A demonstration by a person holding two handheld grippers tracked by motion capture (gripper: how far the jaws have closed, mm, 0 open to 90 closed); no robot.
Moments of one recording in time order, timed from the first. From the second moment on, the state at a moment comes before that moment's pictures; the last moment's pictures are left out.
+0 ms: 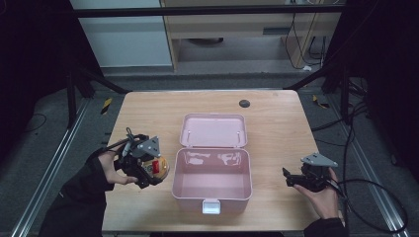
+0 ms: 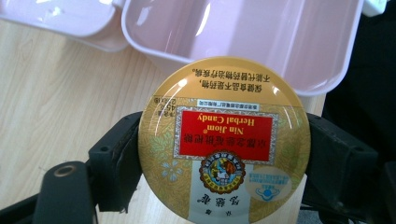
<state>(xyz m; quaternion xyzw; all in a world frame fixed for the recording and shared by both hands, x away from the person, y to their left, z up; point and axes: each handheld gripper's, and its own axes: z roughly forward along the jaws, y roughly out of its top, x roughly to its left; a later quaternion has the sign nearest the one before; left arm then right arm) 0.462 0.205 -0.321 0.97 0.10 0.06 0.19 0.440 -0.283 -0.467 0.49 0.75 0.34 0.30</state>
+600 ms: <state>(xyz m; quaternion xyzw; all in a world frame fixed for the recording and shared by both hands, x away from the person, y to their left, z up) 0.468 0.161 -0.315 0.98 0.06 0.06 0.20 0.440 -0.284 -0.469 0.49 0.75 0.34 0.30</state>
